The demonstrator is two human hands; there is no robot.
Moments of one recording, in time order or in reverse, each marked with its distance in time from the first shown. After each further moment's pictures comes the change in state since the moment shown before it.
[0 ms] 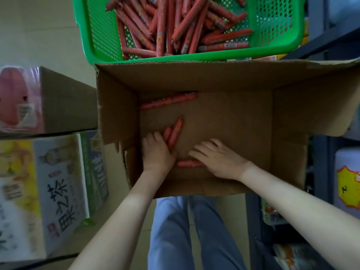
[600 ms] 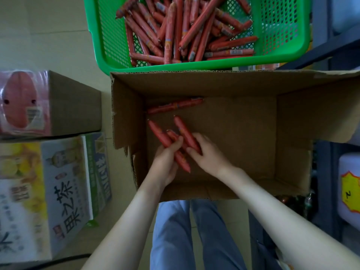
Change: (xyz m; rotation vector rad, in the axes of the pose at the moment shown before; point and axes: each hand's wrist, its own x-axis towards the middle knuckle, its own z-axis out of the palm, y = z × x) left_hand -0.017 0.005 -0.029 -1.777 -0.419 -0.329; right_hand 0.045 -0.036 -0.031 0.934 0.166 0.585
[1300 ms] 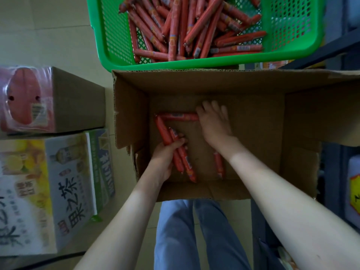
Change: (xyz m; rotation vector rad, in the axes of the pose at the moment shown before) left_hand 0.018 0.002 -0.007 0.095 0.127 -0.077; right_hand 0.067 -0.008 -0.025 -0.834 0.168 0.004
